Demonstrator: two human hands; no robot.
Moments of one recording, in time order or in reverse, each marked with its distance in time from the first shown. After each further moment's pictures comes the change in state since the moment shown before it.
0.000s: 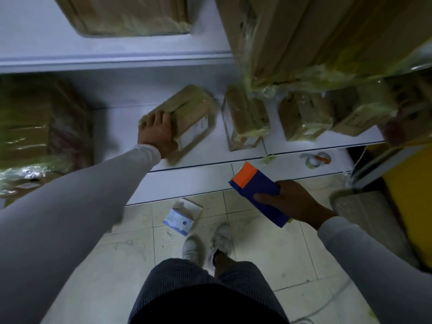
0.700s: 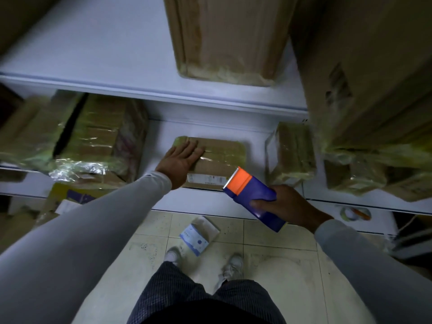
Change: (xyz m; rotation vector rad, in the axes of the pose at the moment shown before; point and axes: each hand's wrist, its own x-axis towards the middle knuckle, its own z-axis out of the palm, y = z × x) left_hand -0.040 -0.070 -0.006 0.156 -0.109 0.150; right_hand 0.077 -0.096 0.003 0.032 -0.170 -0.285
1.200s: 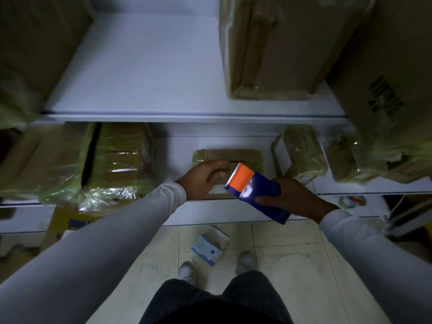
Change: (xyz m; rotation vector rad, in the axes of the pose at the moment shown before) left_hand -0.018 -0.020 -0.038 -0.848 0.105 0.384; right_hand 0.016 -0.067 0.034 0.063 0.050 0.008
